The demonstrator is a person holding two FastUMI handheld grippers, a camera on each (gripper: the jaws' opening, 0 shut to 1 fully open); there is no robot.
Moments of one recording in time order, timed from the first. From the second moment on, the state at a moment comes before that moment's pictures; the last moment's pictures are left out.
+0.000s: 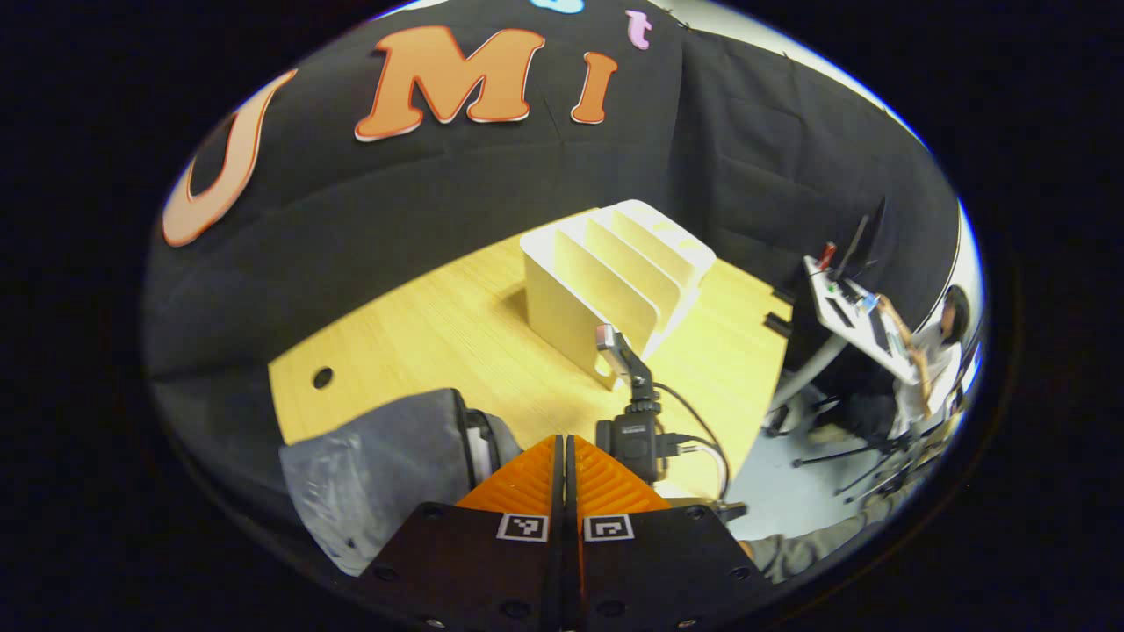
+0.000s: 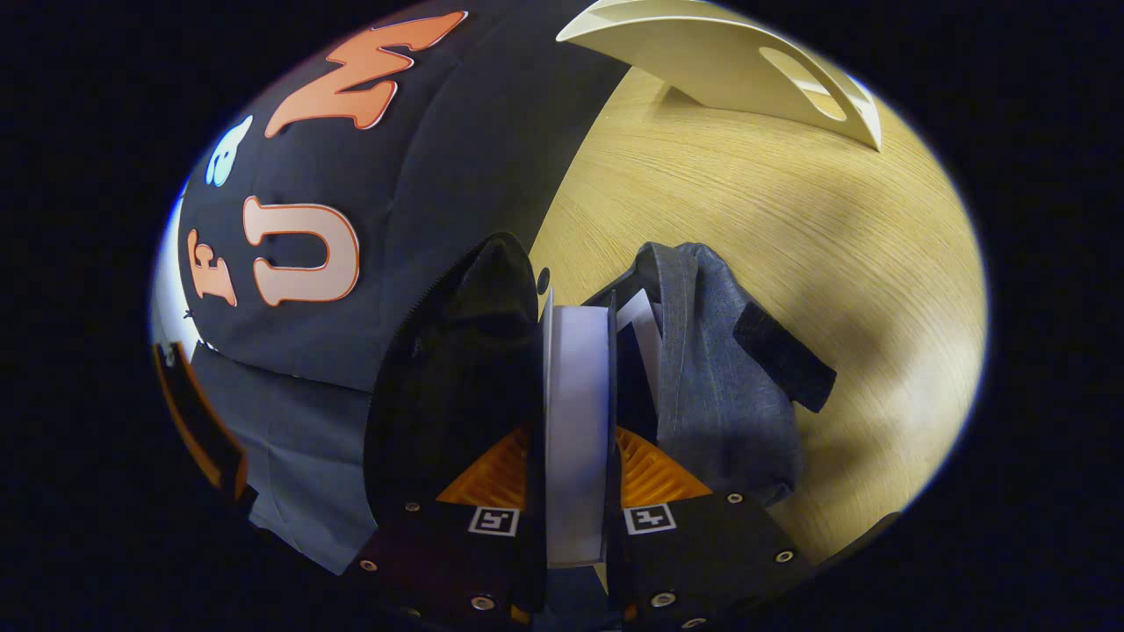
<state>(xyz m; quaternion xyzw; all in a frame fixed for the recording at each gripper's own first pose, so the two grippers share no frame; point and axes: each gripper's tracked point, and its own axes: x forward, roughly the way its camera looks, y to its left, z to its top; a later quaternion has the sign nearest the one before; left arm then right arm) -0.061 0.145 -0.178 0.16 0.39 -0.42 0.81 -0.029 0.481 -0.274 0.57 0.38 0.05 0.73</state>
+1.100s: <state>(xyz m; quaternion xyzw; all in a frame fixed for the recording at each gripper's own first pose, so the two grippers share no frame) 0.000 0.092 -0.170 0.05 0.37 -0.29 0.88 -0.041 0.199 -0.199 0.34 0.34 -0.04 0.88</state>
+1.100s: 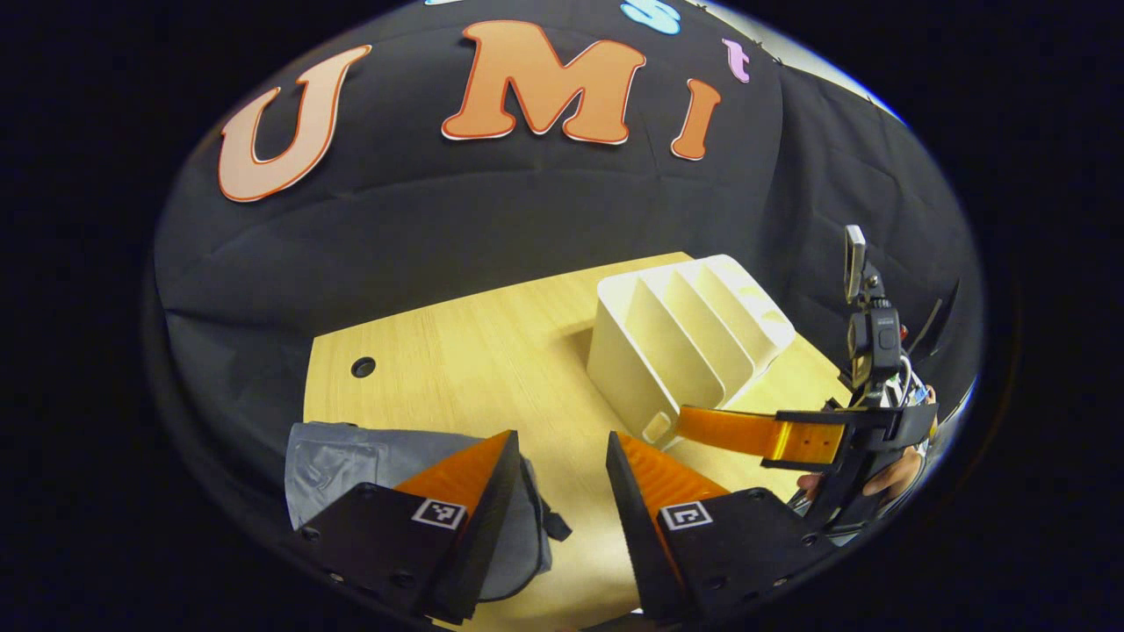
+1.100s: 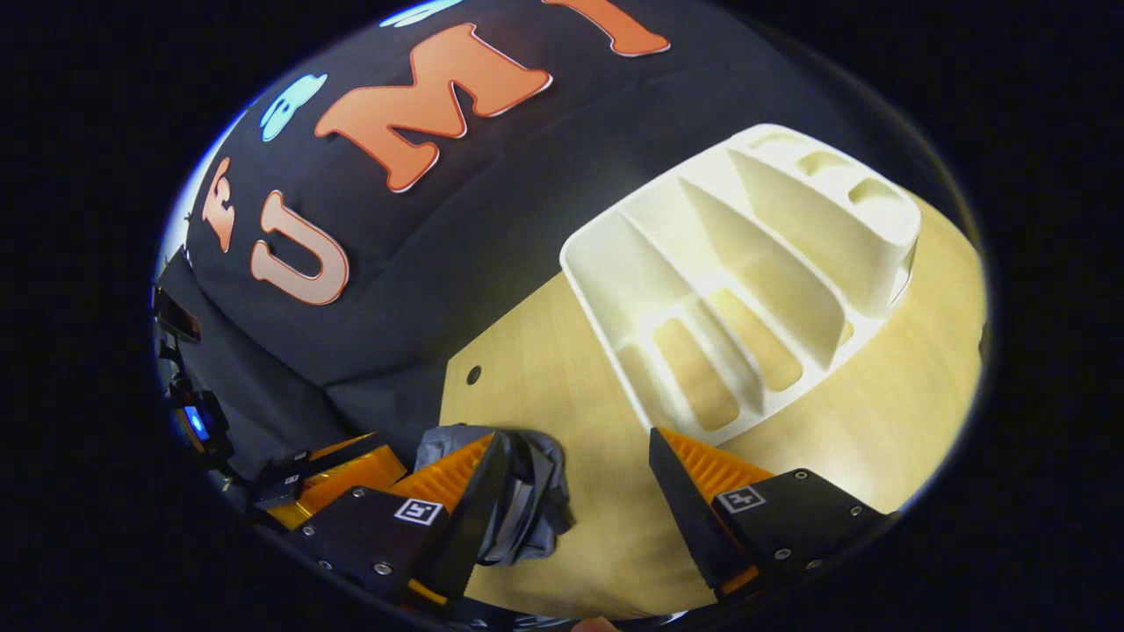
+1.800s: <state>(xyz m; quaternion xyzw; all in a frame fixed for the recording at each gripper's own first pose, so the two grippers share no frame) 0.019 0.023 -0.081 0.02 0.19 -0.19 0.96 -0.033 0.055 -0.072 0.14 0.18 -0.07 0.97</state>
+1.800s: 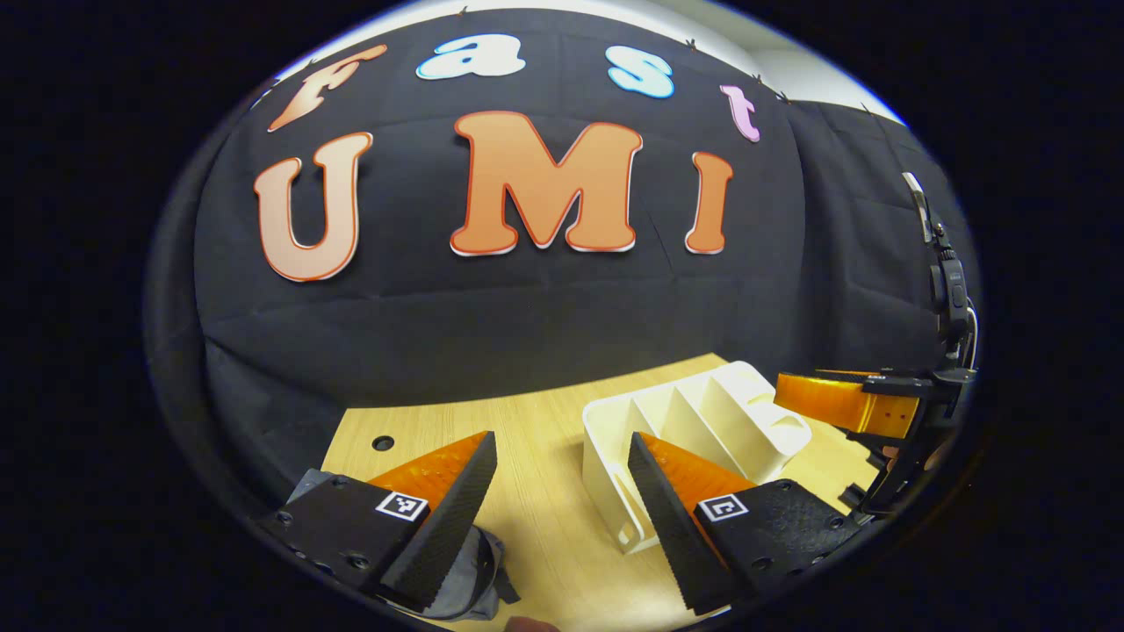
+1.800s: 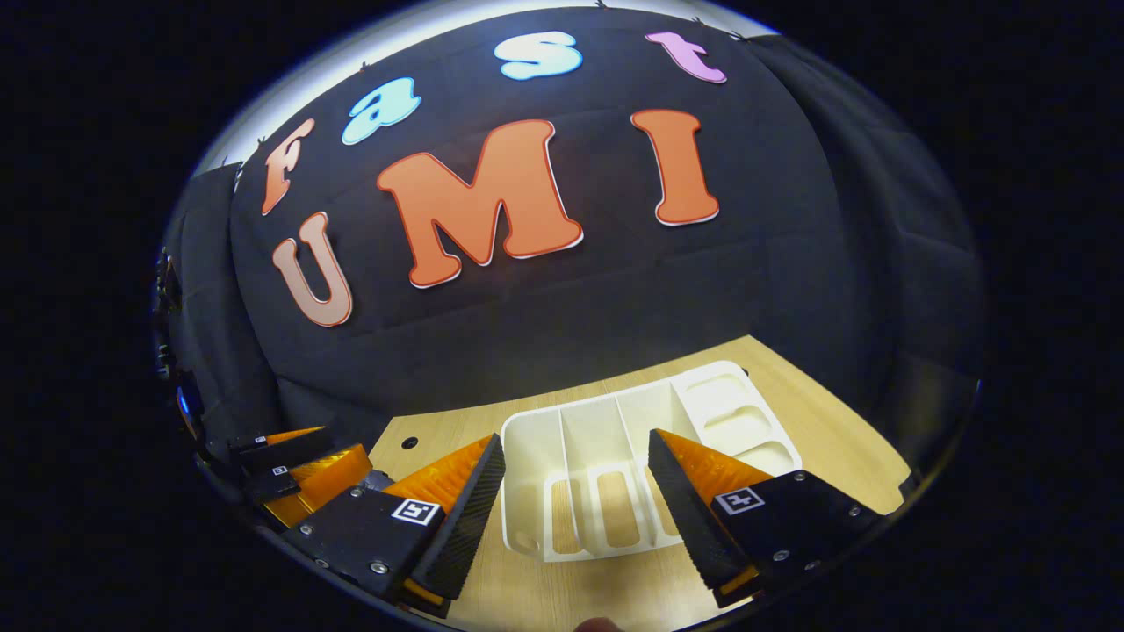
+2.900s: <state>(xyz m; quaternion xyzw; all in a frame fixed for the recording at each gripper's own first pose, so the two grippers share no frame) 0.010 0.022 0.014 -0.02 -0.01 -0.10 0.99 -0.026 0.061 0.001 0.04 0.07 -0.04 1.00</state>
